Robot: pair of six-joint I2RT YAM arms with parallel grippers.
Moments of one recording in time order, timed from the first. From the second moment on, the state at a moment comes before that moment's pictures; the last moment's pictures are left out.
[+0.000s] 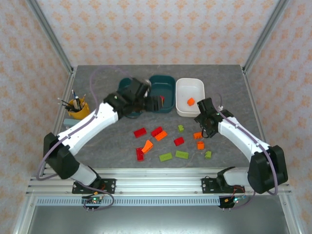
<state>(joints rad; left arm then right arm) -0.65 1.49 1.37 -0.70 -0.01 -0.64 0.35 1.30 0.87 -0.77 0.18 1.22</state>
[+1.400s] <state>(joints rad) -0.71 1.36 1.20 -0.59 -0.06 -0.73 0.32 1.58 1.26 -0.66 0.06 1.00</state>
